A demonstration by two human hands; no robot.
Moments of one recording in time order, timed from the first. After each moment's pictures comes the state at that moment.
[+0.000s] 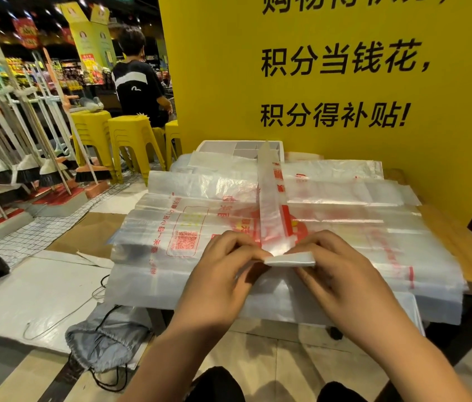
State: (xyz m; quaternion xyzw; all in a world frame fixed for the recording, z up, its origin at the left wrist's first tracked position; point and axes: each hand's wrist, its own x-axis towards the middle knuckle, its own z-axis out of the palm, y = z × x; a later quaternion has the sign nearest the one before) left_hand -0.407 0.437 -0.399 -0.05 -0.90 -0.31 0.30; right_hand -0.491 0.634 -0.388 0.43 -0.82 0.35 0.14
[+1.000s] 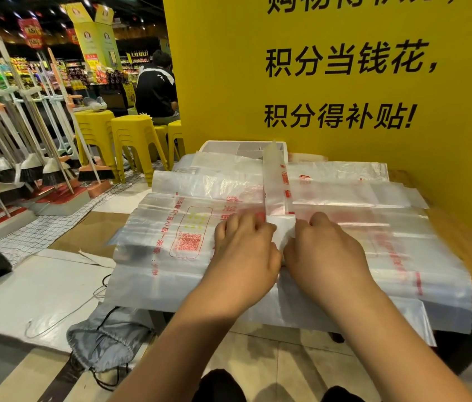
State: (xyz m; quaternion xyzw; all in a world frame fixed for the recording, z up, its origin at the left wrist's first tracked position) left_hand -0.453 0.451 -0.376 0.05 -0.97 -0.10 0.21; right_hand -0.497 0.577 -0.348 0.24 -0.96 0.08 0.09
